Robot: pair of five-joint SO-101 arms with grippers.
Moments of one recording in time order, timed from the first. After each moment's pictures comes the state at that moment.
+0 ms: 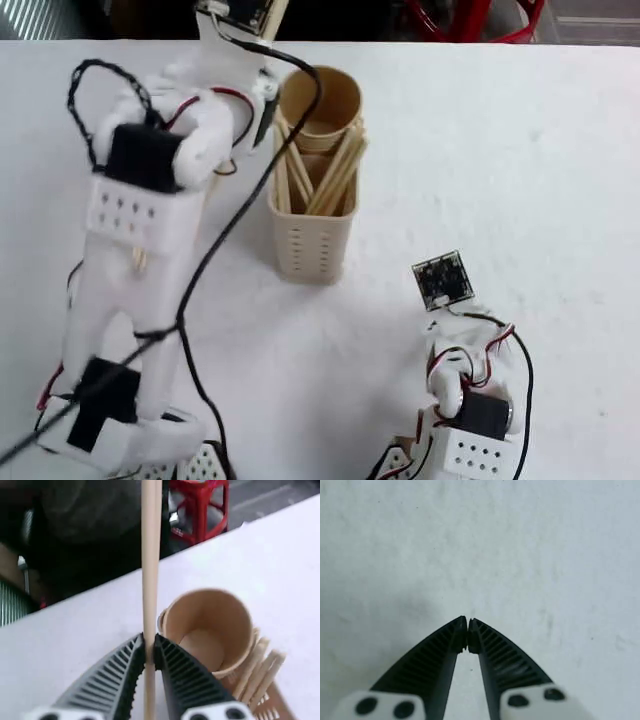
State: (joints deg) left arm 12.7 -5.8 -28.7 73.9 -7.8; right arm 10.3 -103.0 96.4 61.1 36.5
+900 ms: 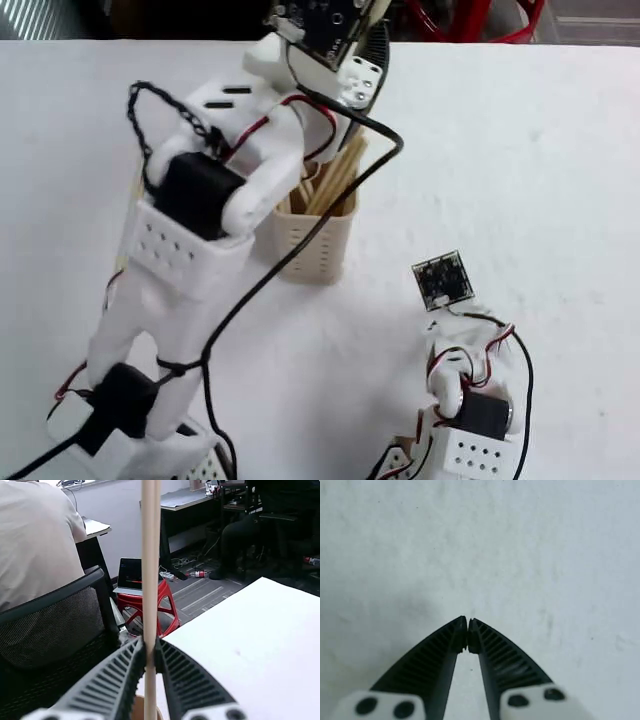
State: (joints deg) left arm 27.9 -5.8 -29.9 56.9 -7.8; right arm 10.3 -103.0 96.4 61.1 36.5
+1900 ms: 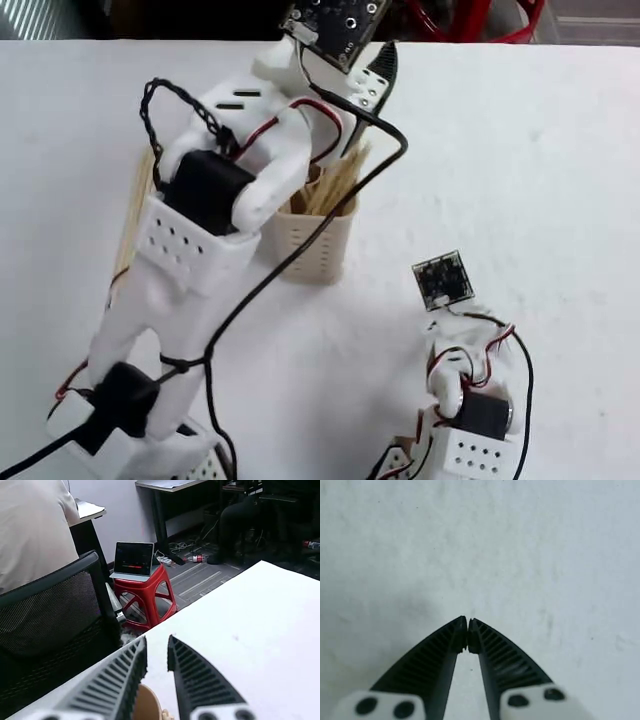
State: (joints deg) left arm 27.9 -5.8 -28.6 58.8 -7.8; right arm 10.3 -103.0 96.4 61.1 36.5
